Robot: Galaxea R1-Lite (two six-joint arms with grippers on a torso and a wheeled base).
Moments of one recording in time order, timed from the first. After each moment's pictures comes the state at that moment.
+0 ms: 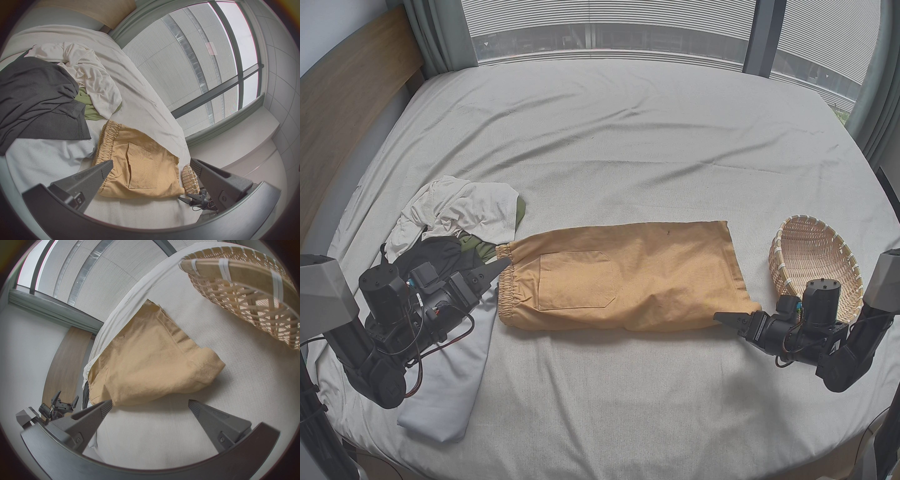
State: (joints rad) left arm -0.18 2.01 -0.42 -1.55 -0.38 -0.79; right arm 0.20 2.07 -0.43 -1.21 0.35 0.64
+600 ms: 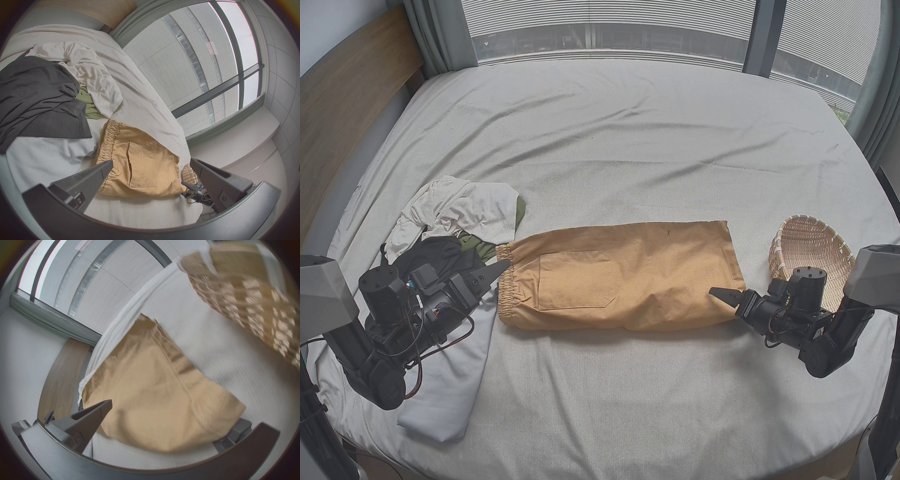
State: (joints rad) left arm -0.18 2.01 -0.41 -1.55 -0.38 -0.79; right arm 0.19 2.18 -0.61 -1.26 0.27 0.69
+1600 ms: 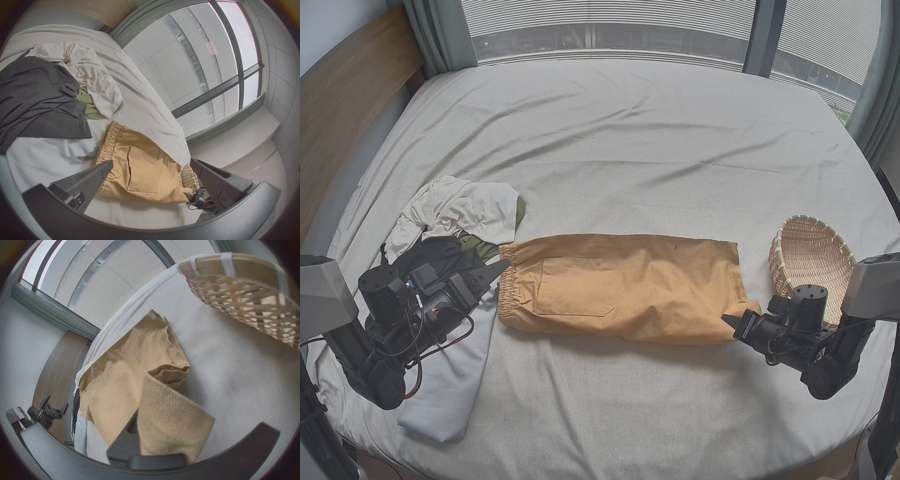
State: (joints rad) left arm -0.18 2.01 -0.41 -1.55 -0.38 -0.79; right arm 0.25 2.14 -0.39 -1.36 0.19 0.64
